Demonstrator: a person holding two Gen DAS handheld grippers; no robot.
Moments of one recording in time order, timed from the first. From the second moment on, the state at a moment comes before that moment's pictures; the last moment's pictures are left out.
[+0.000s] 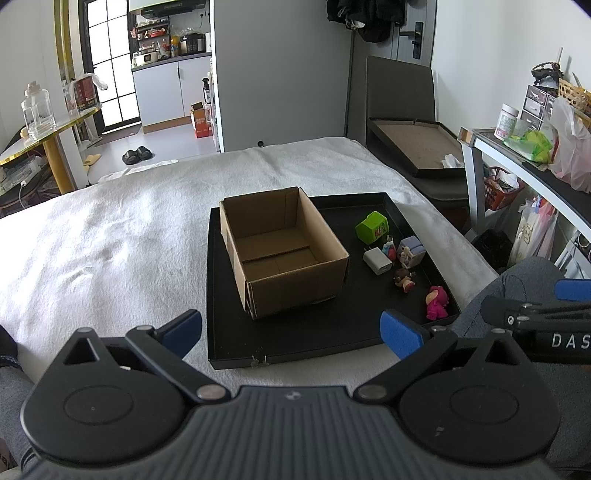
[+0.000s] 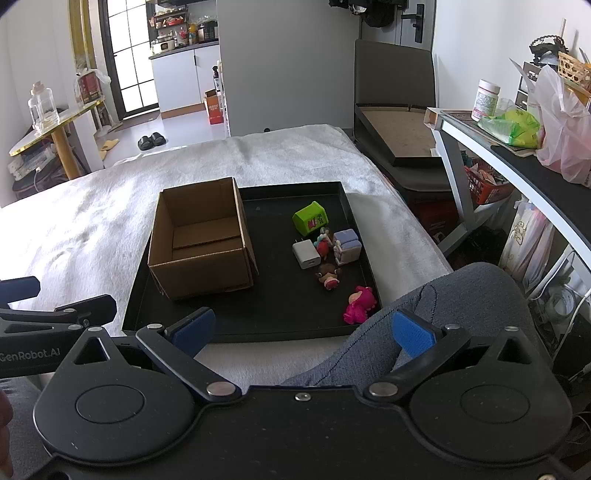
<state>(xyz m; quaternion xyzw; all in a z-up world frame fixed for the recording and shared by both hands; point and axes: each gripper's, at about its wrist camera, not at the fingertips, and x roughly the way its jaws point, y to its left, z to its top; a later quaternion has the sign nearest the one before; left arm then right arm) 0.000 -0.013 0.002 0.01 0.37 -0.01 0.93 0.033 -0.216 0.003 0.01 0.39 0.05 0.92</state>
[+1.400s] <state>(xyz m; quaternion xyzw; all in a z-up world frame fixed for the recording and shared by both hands) 0.012 -0.013 0.003 0.00 0.36 0.00 0.93 0.047 -0.224 0.013 0.01 0.36 0.05 0.93</state>
